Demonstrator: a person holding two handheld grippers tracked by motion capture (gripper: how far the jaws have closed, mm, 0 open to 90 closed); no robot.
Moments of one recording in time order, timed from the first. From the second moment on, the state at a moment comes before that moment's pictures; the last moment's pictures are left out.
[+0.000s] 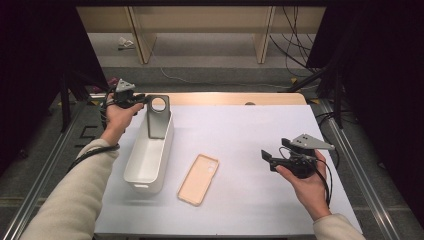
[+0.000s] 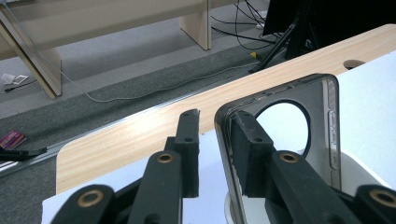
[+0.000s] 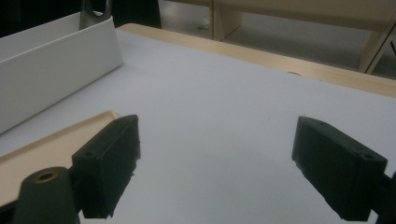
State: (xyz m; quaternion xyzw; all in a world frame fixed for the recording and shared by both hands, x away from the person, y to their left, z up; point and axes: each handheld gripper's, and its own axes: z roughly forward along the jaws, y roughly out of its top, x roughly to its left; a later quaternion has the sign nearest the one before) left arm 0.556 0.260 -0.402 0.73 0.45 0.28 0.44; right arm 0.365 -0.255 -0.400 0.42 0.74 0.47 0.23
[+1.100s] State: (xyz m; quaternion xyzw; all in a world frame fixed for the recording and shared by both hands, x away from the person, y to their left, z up) left arm 0.551 0.265 -0.402 0.71 0.48 0.27 0.43; right arm 0.365 -0.255 -0.400 0.43 0.74 0.47 0.23
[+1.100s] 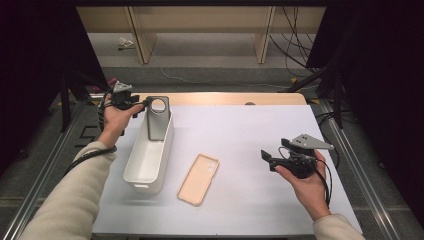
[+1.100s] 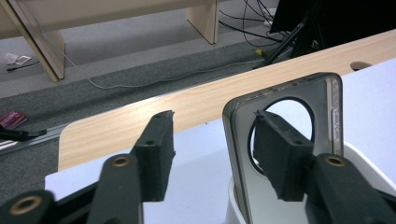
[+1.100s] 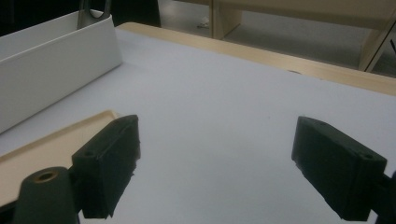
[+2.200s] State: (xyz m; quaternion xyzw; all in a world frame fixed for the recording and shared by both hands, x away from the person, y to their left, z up) left arm 0.428 0.233 -0.380 0.71 0.44 0.23 0.50; right arm 0.366 -0.249 -0.402 0.43 0.74 0.46 0.22
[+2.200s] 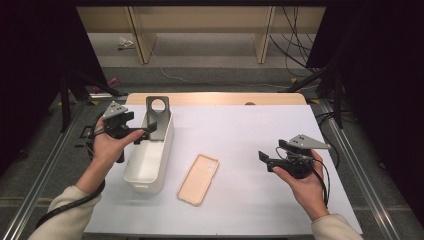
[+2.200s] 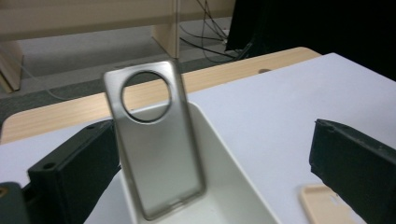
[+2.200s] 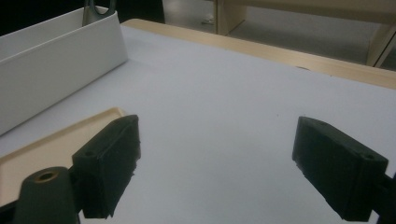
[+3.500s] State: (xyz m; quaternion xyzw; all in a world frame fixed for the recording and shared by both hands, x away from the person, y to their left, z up) left arm 0.338 0.206 -0.419 0.75 0.38 0.22 0.50; right arm 0.369 -0.247 -0.401 0.42 0.74 0.47 0.22
